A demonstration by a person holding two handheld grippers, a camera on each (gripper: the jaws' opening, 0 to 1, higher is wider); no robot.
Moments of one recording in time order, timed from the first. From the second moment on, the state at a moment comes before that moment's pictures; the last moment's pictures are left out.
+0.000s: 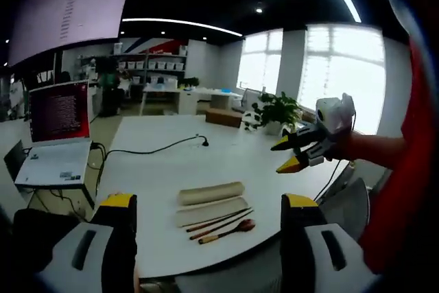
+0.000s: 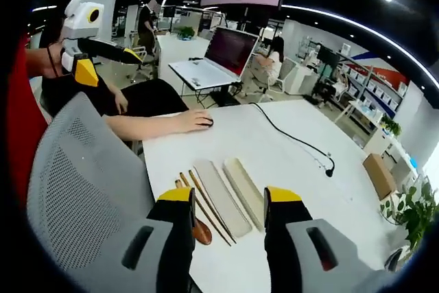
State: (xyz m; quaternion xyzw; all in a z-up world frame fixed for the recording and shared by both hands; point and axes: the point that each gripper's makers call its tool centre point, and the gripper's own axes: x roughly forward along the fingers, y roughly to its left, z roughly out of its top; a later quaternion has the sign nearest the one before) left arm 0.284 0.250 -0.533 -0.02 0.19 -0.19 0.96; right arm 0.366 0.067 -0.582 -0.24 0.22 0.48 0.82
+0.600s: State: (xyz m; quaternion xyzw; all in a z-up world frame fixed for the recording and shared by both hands) left arm 0.276 0.247 -0.533 -0.02 0.19 -0.18 0.96; right arm 0.368 0.090 -0.604 -0.28 0.22 0.51 0.78
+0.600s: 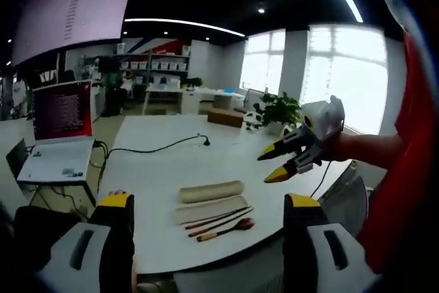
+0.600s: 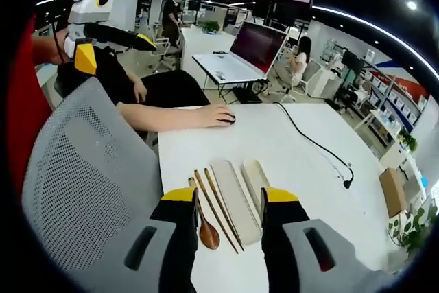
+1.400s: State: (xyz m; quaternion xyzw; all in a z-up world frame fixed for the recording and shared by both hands) left arm 0.255 0.267 -0.544 -0.02 0.21 -0.15 0.97; right arm 0.357 0.122 -0.643 -0.34 0.24 0.55 0.72
